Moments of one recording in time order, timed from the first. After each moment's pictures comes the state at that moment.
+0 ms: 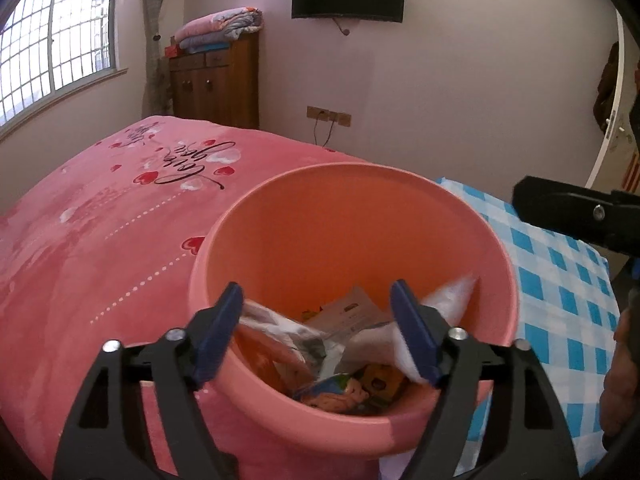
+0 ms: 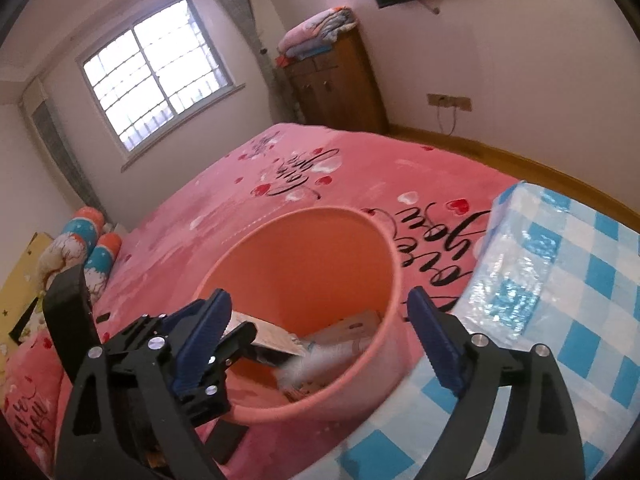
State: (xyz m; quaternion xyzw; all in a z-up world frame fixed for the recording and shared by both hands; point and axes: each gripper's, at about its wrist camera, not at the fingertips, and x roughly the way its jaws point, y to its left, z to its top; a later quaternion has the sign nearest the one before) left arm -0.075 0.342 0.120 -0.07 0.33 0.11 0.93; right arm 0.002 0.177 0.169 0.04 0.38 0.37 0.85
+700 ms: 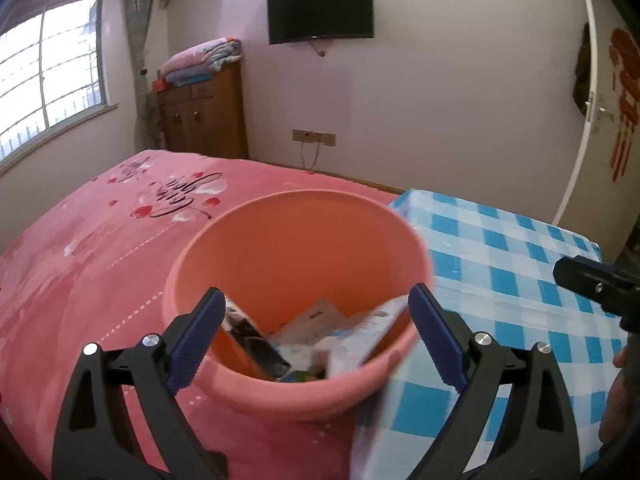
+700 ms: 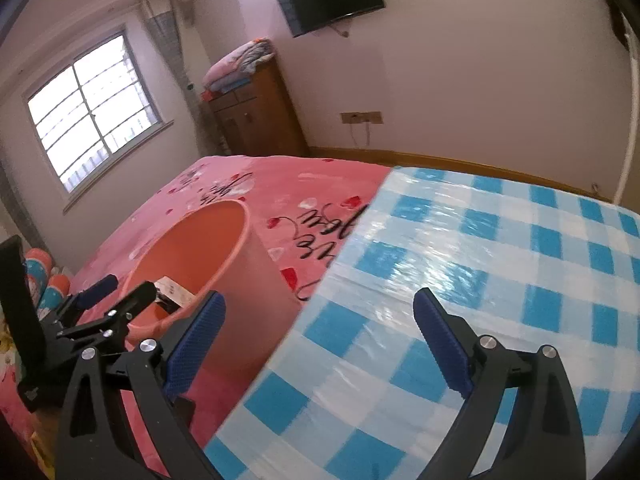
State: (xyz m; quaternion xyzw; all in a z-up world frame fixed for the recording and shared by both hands) left arm -0.092 0.280 0.147 -0.03 0.30 0.09 0.95; right arm -0.039 0.054 0.149 0.07 0.36 0.24 0.90
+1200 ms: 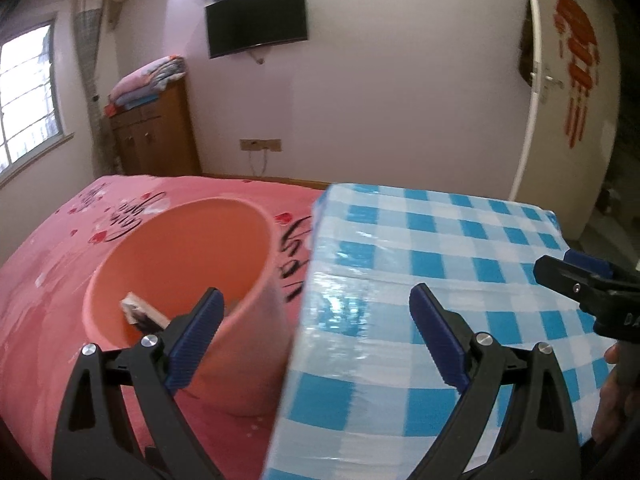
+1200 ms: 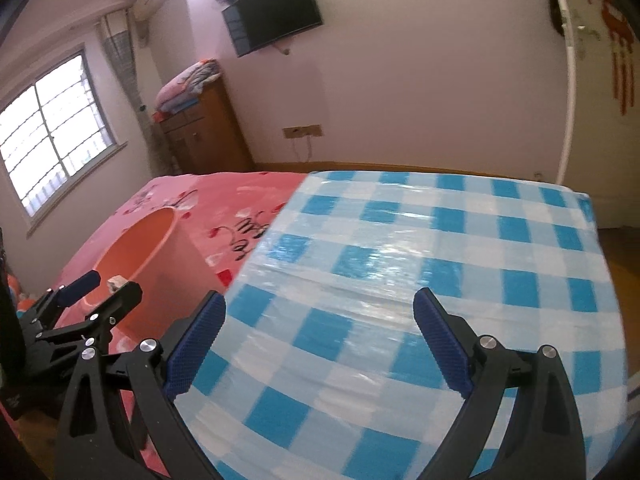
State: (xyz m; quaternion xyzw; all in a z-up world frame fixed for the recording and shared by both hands) left arm -0.100 0.181 0.147 0.02 0.30 0.01 0.95; right arm -0.084 -0.034 0.146 0.07 0.34 0.14 0.93
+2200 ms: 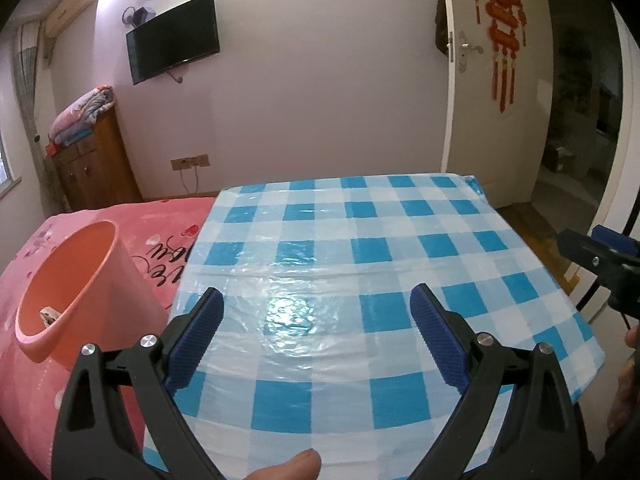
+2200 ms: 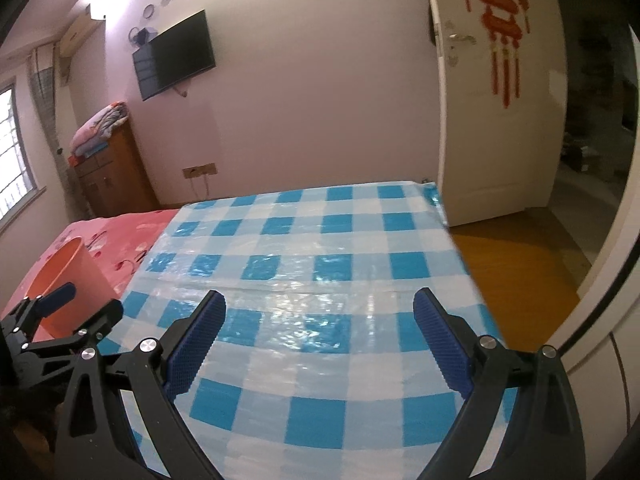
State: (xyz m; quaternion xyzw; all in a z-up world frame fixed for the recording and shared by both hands) left arm -0.131 0.043 0.133 0.06 0.29 -0.10 0.95; right arm -0.181 -0.178 0.144 0.09 0.29 -0.04 0.95
